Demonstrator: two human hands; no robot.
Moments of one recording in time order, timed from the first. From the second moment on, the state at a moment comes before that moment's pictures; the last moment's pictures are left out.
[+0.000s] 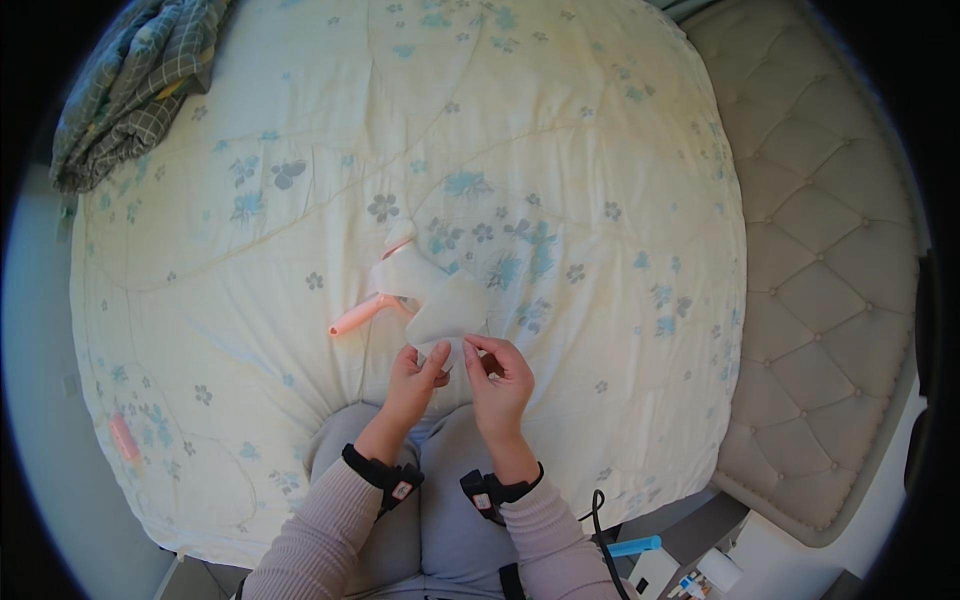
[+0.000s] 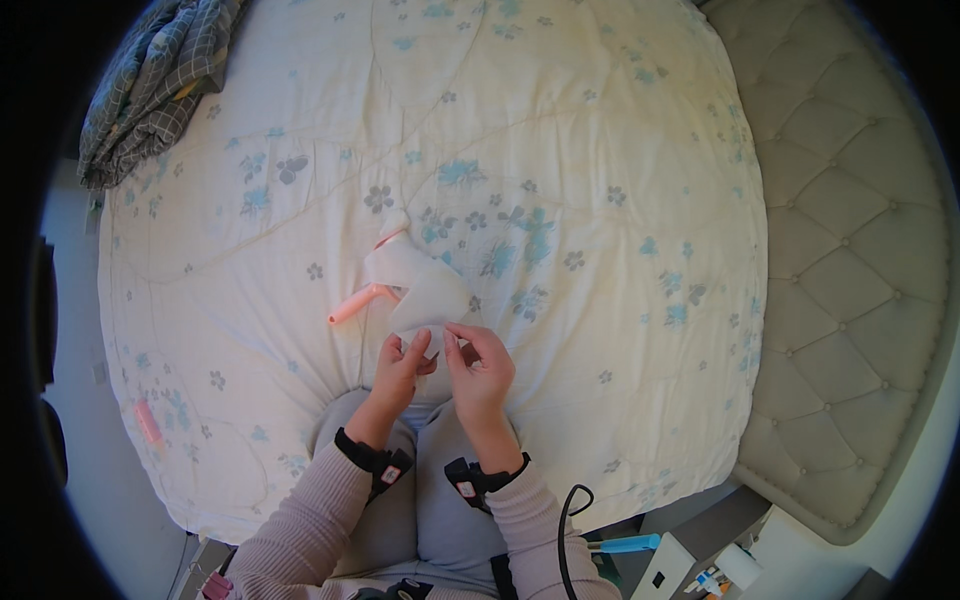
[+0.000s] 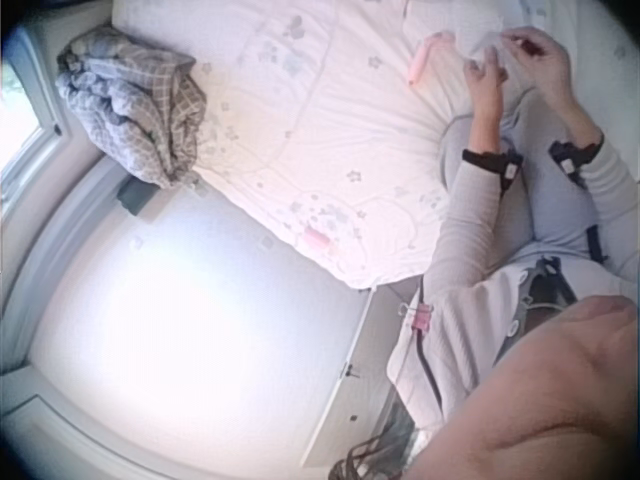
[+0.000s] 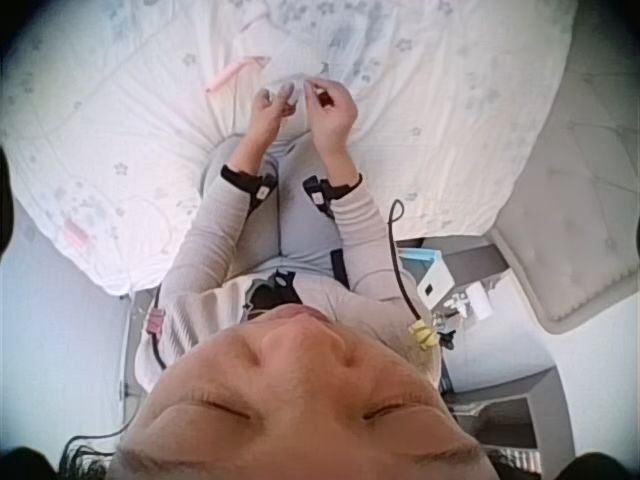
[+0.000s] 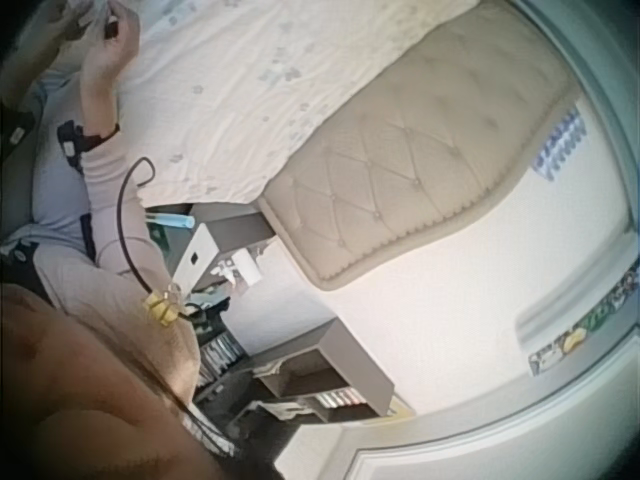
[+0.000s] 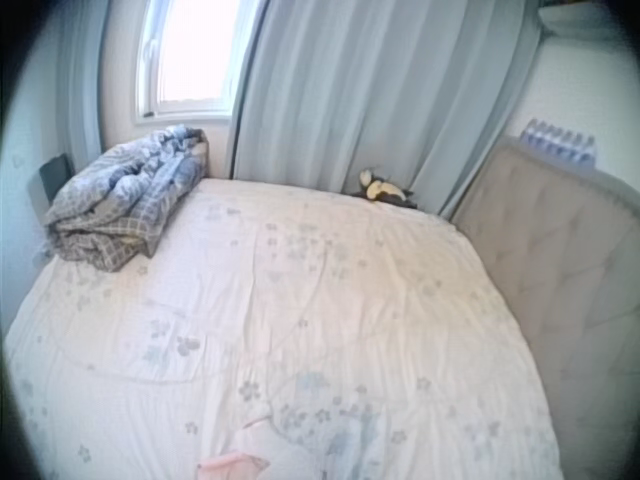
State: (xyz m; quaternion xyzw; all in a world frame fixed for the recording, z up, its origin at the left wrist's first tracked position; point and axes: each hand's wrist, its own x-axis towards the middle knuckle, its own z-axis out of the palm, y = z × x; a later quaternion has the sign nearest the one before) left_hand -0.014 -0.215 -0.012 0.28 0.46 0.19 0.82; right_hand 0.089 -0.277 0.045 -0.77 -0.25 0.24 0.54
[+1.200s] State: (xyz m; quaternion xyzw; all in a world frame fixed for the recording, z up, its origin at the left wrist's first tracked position) left_hand -0.016 -0.192 -0.005 0.18 0.35 0.23 0.89; right_hand 0.094 -0.270 0.002 -0.73 -0.47 0.23 0.44
